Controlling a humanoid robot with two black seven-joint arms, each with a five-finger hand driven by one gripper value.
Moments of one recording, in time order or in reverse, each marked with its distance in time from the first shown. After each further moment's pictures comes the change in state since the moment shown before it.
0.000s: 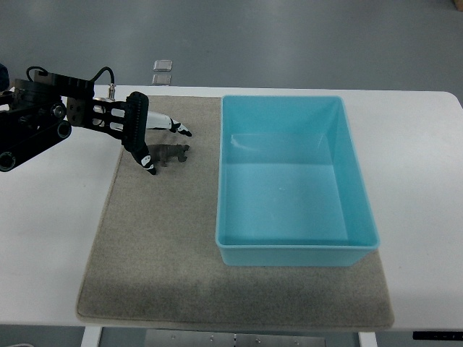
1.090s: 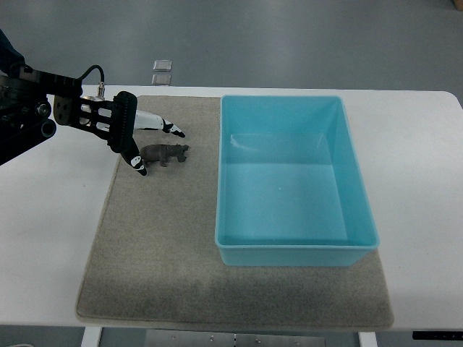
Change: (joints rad) left arm -0.002 0.073 0.001 -0.063 0.017 -0.014 -0.027; right arm 0.000 0.000 0.000 0.000 0.000 0.000 0.000
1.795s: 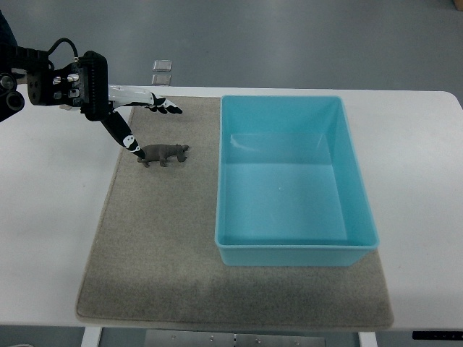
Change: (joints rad) left arm -0.049 0.092 -0.004 -0.019 -0.175 -0.051 -0.075; right arm 0.000 0.000 0.000 0.000 0.000 0.000 0.000
